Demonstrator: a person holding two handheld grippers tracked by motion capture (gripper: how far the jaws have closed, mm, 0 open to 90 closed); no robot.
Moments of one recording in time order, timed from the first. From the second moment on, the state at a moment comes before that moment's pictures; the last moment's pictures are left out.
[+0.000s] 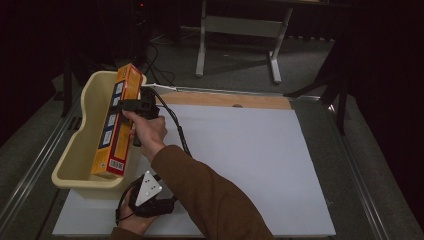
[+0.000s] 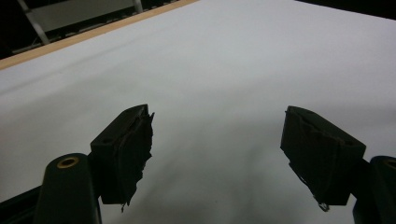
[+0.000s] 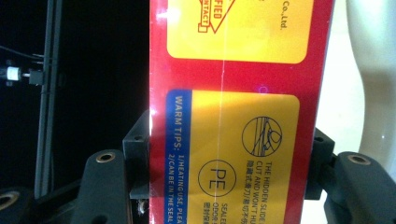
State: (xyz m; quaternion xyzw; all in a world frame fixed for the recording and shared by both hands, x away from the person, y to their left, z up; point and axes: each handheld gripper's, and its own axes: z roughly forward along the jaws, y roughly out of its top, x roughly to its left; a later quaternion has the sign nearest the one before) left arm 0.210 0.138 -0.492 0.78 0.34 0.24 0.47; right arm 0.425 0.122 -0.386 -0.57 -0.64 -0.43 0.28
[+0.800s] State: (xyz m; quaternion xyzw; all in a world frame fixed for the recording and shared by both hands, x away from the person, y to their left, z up) left arm 0.211 0.138 -0.493 0.78 0.35 0.24 0.47; right arm 0.420 0.127 -0.391 -0.58 -0.66 -0.41 0.26
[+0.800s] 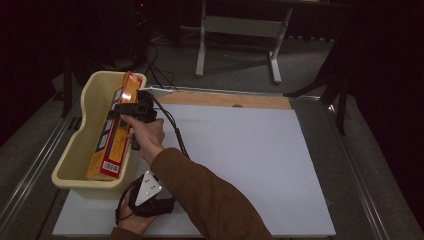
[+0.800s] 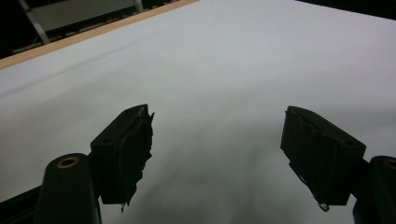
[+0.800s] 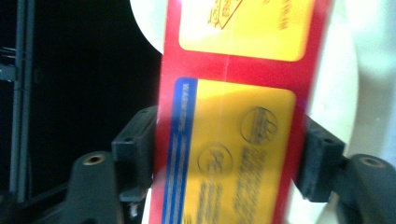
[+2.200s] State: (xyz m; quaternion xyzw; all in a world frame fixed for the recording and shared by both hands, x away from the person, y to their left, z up) left arm 0.211 0.143 -0.494 0.77 0.36 0.24 0.46; right arm 0.378 0.020 -0.348 -0.32 -0.82 -0.47 -0.01
